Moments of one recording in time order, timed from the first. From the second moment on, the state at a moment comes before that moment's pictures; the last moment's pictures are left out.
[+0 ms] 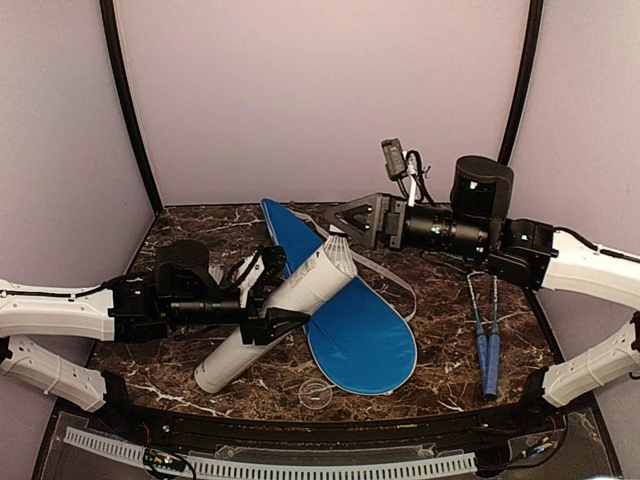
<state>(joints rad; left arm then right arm) -1.05 1.15 0.70 0.17 0.20 0.06 1.00 1.23 1.09 0.06 -0.23 0.60</state>
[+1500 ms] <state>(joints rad) -1.04 1.14 0.69 0.12 0.28 0.05 0.92 1.32 1.25 -0.30 -0.54 0.47</state>
